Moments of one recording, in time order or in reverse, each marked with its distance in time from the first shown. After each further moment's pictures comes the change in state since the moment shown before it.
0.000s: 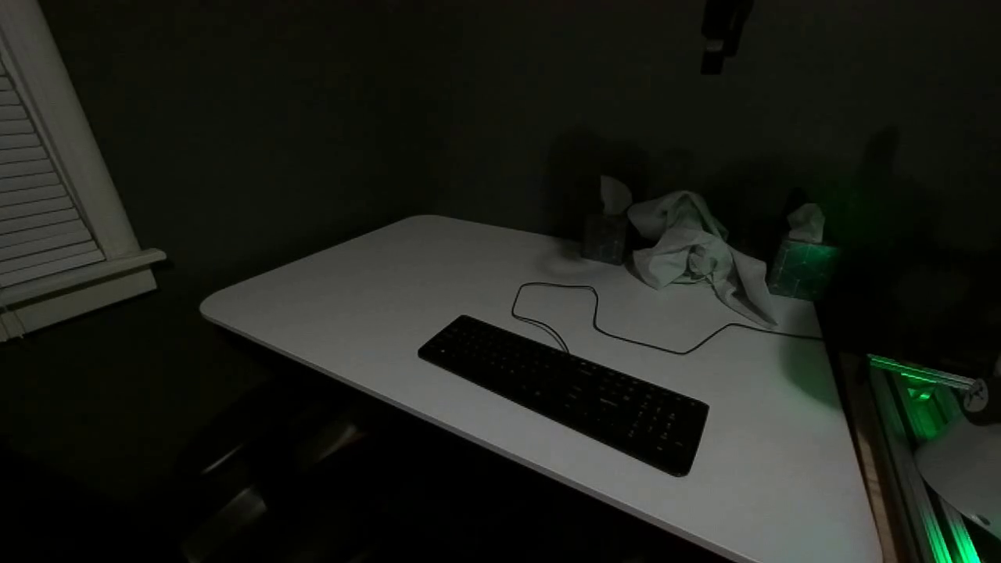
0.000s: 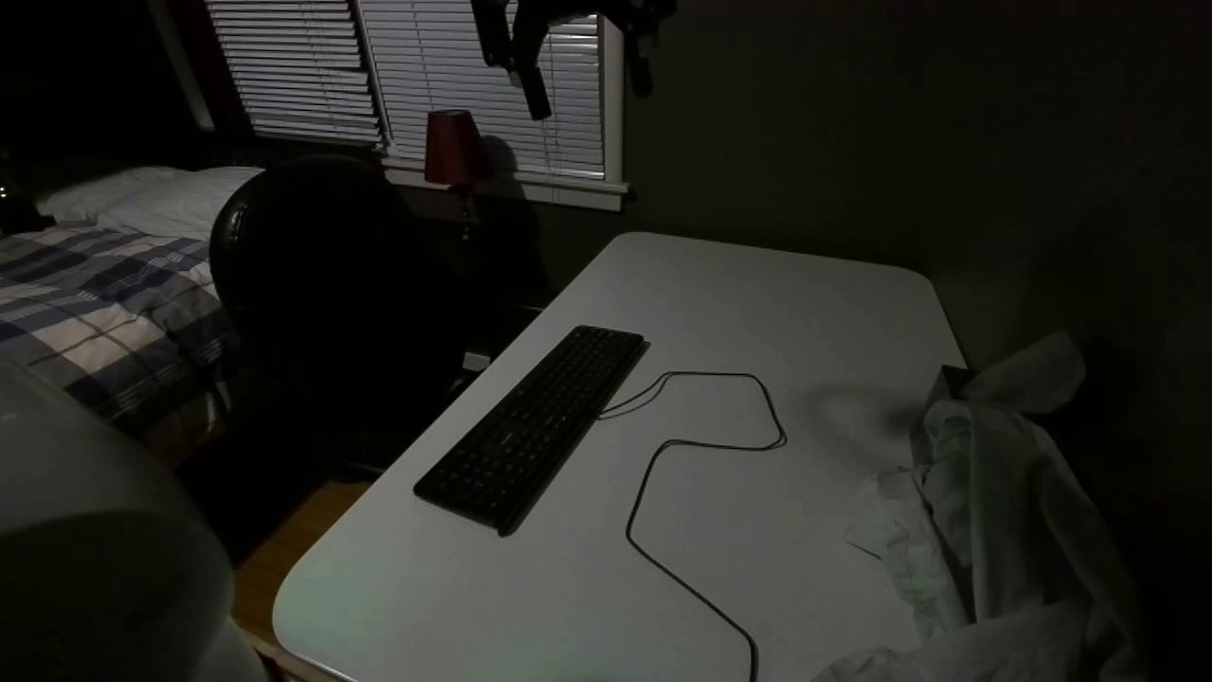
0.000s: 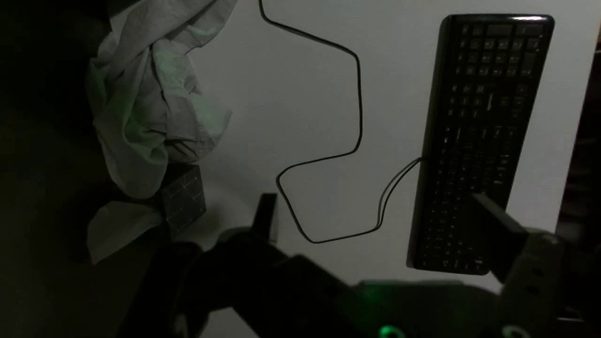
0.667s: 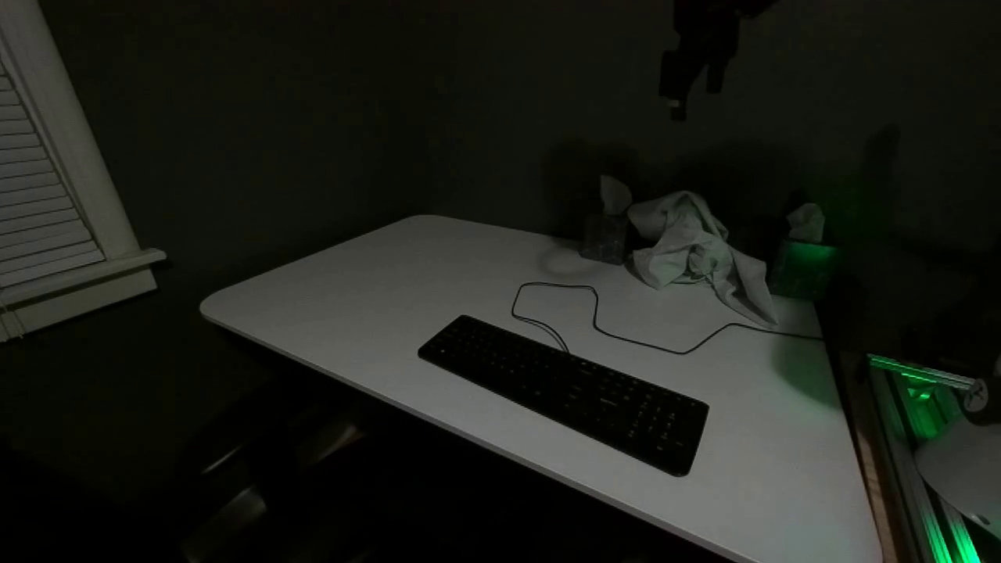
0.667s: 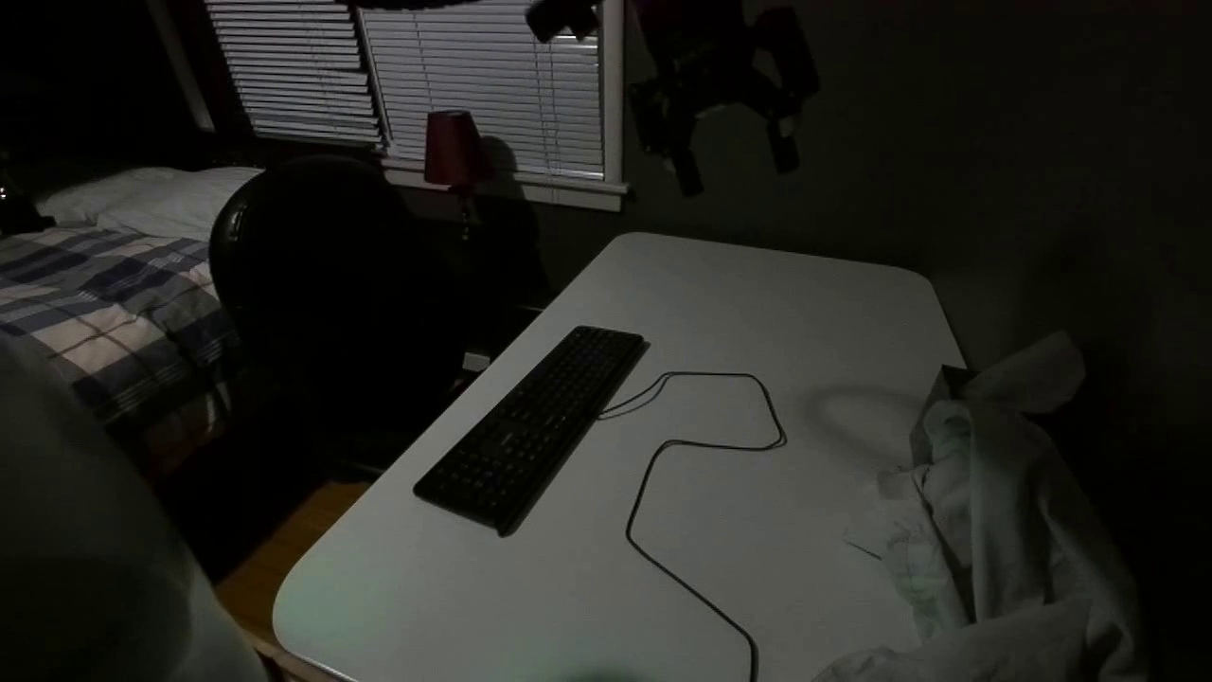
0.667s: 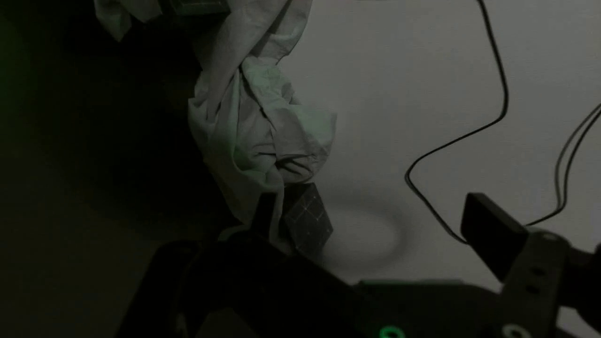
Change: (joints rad) arm -0.132 0.216 -0.044 -0.001 -0.230 0.194 0.295
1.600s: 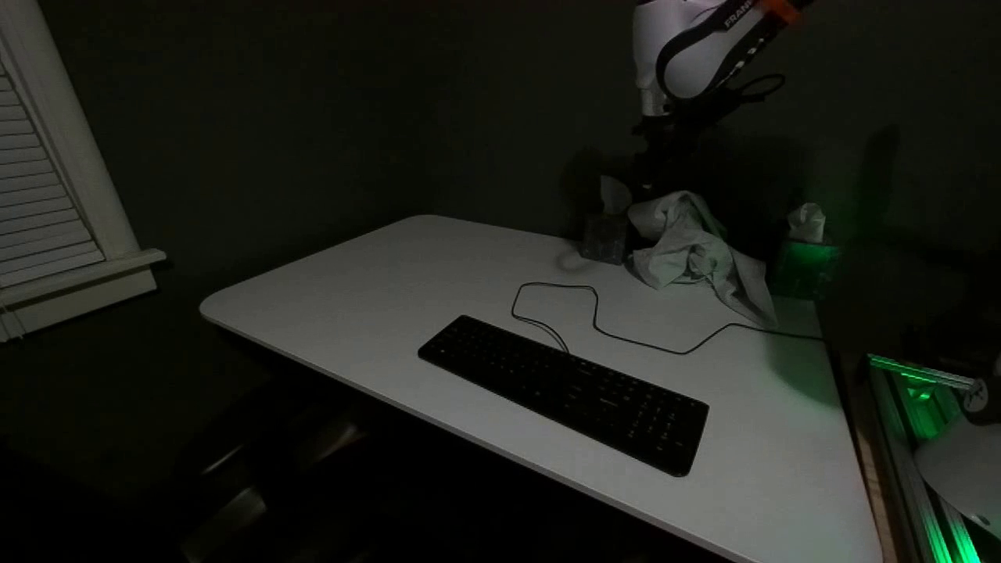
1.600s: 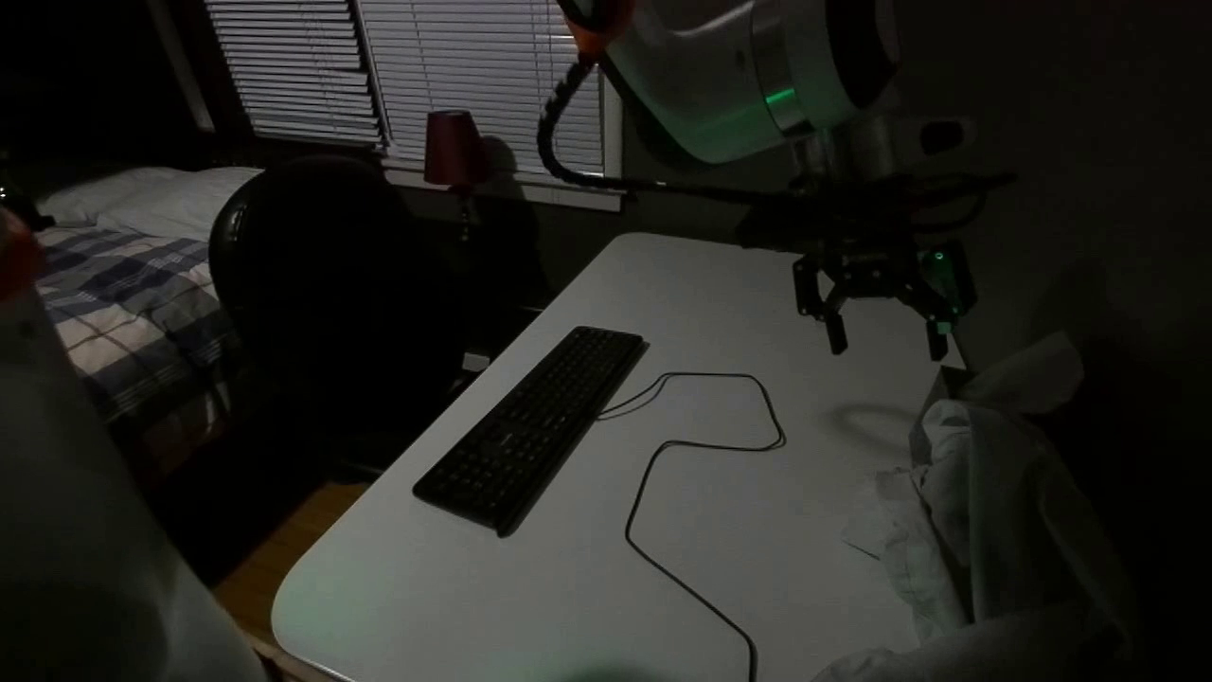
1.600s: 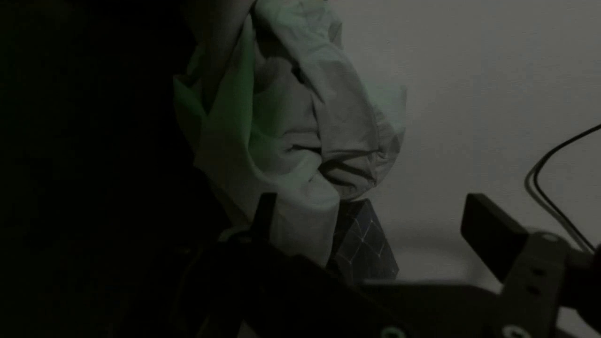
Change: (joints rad) arm -0.062 0.511 -0.230 0.148 -0.071 0.381 -0.029
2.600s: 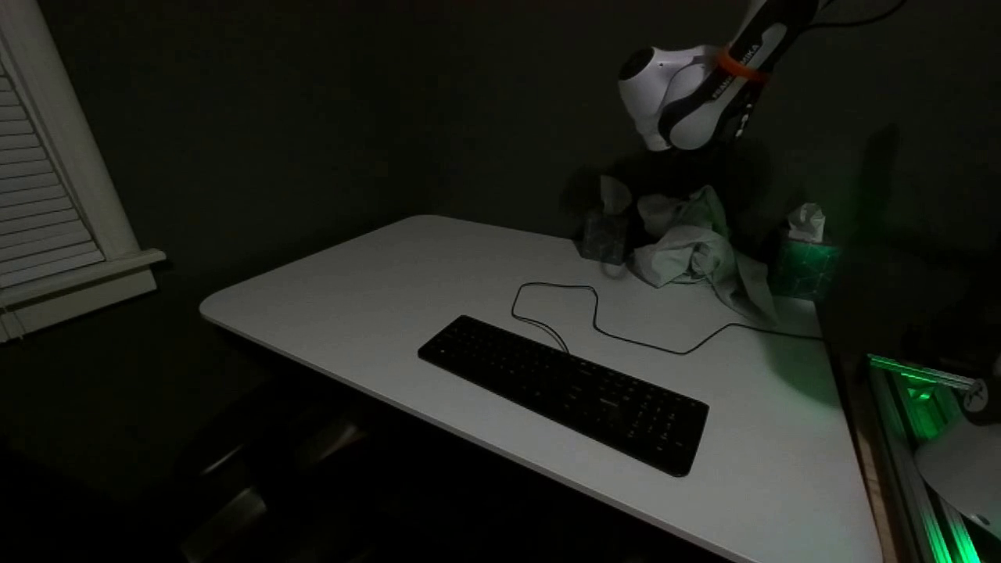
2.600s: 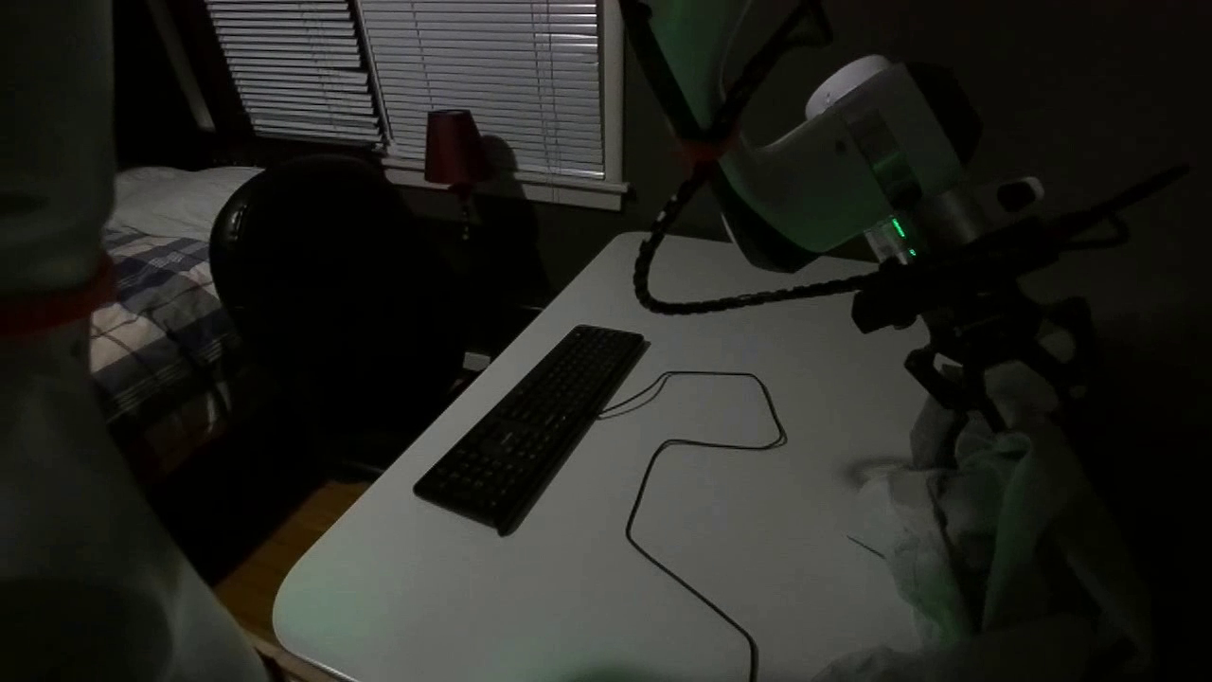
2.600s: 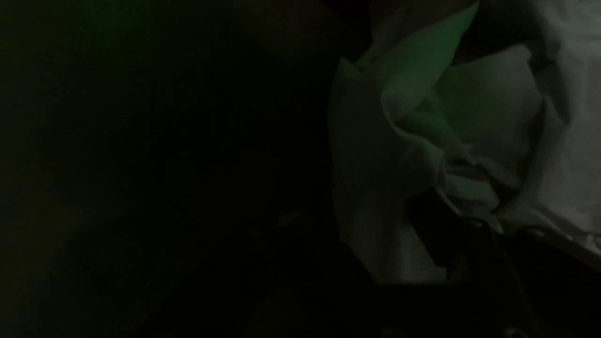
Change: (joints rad) arm 0.011 0.248 -0.124 0.173 -0.355 -0.038 -0.032
